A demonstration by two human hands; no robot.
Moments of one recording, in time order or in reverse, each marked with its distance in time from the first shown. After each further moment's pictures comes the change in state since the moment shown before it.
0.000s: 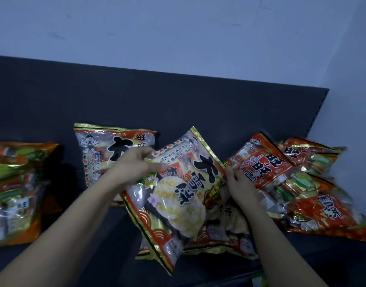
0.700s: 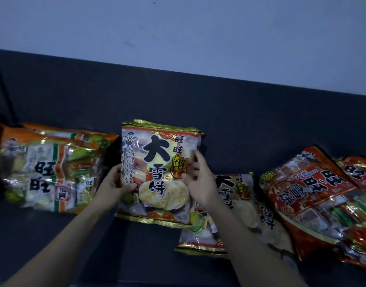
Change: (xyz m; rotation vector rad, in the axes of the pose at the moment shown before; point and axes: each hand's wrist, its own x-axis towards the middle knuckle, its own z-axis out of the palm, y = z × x) left_hand -0.053 -0.155 -0.094 -0.221 0.428 -0.054; right_hand -0.045 -0.117 0.128 0.339 -0.356 -0.307
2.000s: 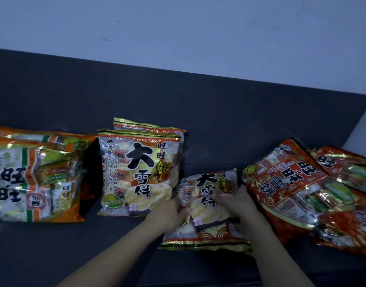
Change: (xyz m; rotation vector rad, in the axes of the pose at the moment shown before) left_hand -0.029 0.005 0.156 0.961 -0.446 0.095; right_hand -0.025 0.072 -0.097 -0.064 0.168 0.588
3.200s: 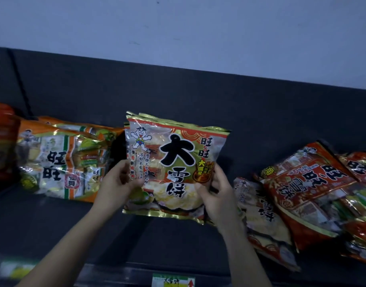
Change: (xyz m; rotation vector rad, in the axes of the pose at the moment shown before) left_hand -0.087 -0.081 -0.081 -0.704 0.606 0.005; right_hand -0.083 -0.022 0.054 0.357 -0.153 -0.693
